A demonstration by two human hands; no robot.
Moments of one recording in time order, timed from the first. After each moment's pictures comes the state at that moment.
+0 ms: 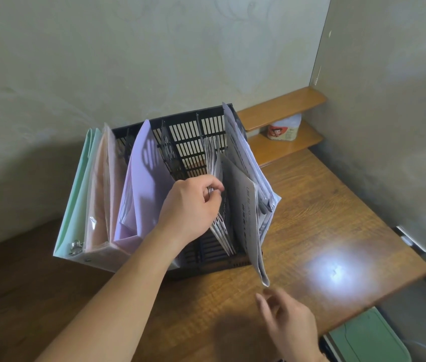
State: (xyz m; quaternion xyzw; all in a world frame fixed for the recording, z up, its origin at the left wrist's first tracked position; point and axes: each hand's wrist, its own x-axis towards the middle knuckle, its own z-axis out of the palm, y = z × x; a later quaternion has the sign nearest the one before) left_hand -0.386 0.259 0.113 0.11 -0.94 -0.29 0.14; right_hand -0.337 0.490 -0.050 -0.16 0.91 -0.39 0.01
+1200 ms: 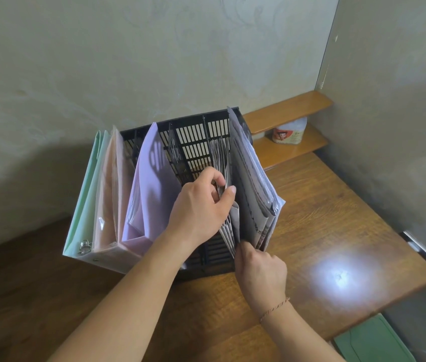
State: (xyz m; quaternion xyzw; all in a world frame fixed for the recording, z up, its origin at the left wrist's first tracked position) left_hand -0.388 0.267 0.115 0.13 -0.92 -0.32 0.17; right_hand -0.386 0.400 -0.011 -0.24 0.94 -0.21 -0.08
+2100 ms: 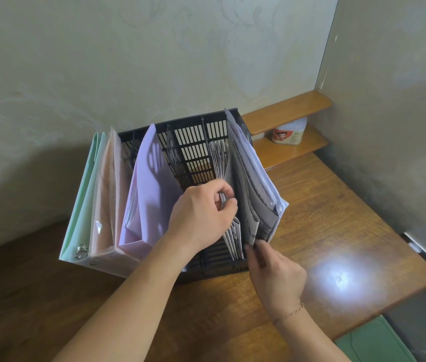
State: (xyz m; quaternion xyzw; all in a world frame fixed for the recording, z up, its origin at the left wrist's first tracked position) left_hand -0.387 0.269 0.116 0.12 -0.94 -0.29 0.14; right_hand -0.396 0.427 -0.021 -0.21 0.89 -0.33 -0.24
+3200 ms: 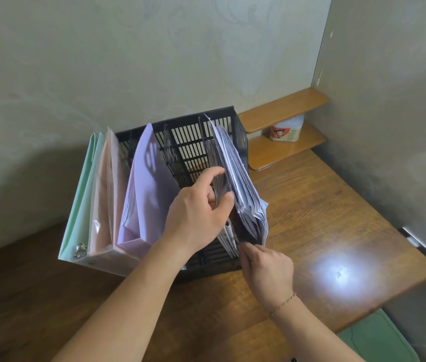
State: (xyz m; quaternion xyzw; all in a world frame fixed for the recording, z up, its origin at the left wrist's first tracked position) left_hand -0.381 0.272 0.118 0.10 -0.93 -0.31 0.17; right_hand -0.399 0.420 -0.030 -0.29 0.90 -0.28 -0.16
